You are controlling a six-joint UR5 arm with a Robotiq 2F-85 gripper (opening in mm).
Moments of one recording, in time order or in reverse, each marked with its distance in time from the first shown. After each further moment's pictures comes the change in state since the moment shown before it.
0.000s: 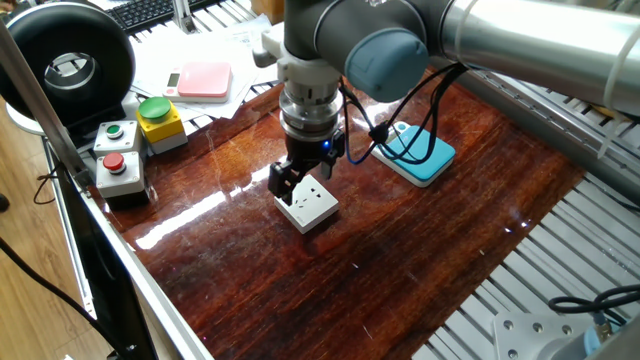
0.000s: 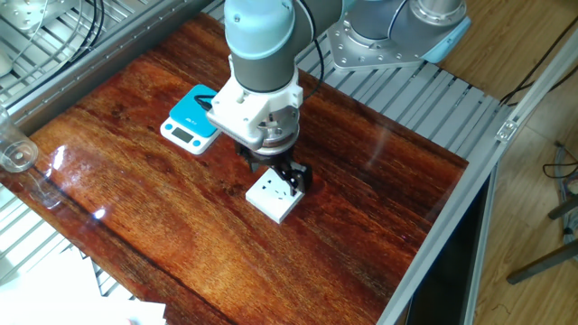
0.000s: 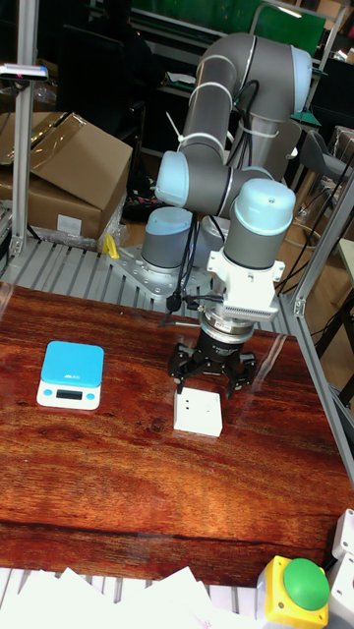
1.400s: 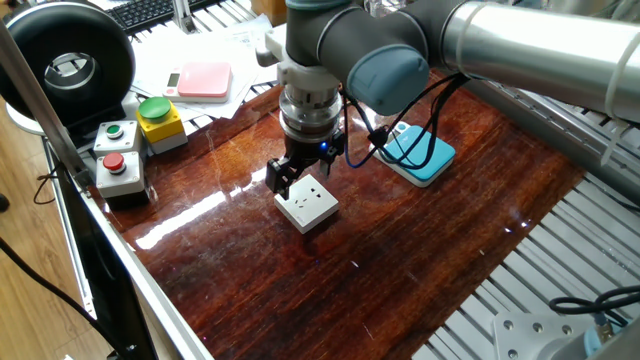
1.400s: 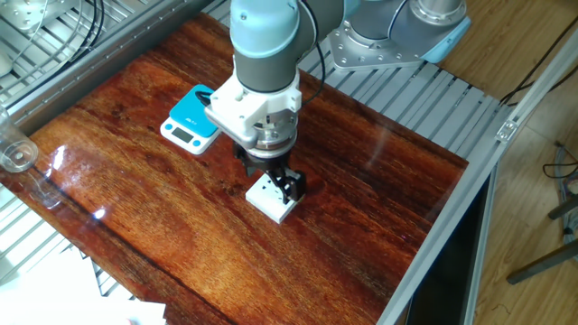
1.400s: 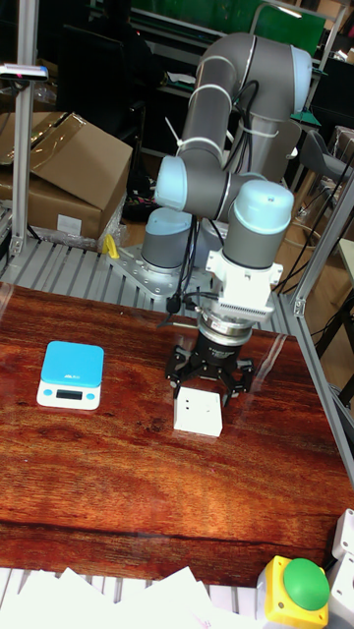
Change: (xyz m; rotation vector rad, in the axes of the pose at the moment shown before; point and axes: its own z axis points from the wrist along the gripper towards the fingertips) arm -0.010 -0.010 -0.001 0.027 -0.044 0.039
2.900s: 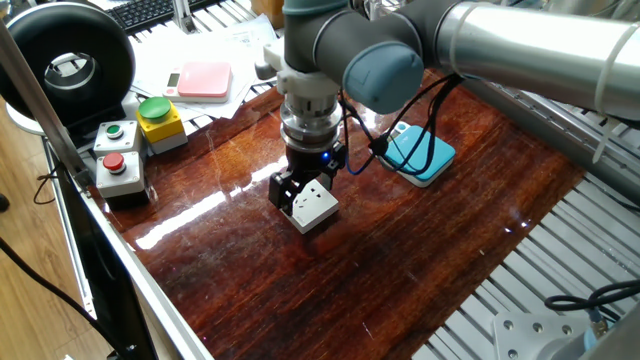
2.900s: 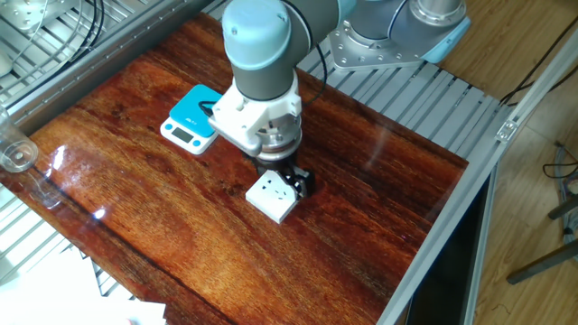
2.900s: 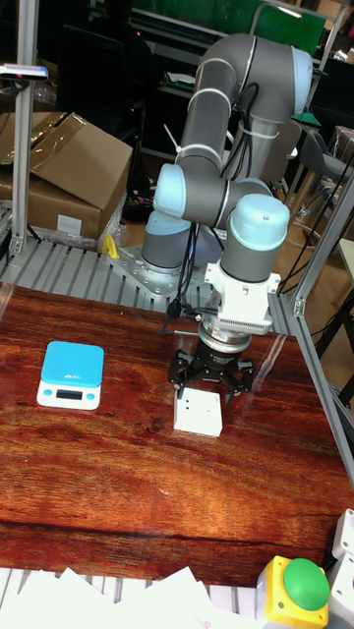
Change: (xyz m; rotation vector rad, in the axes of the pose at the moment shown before) arm 0.022 0.011 0.022 -0.027 0.079 -0.032
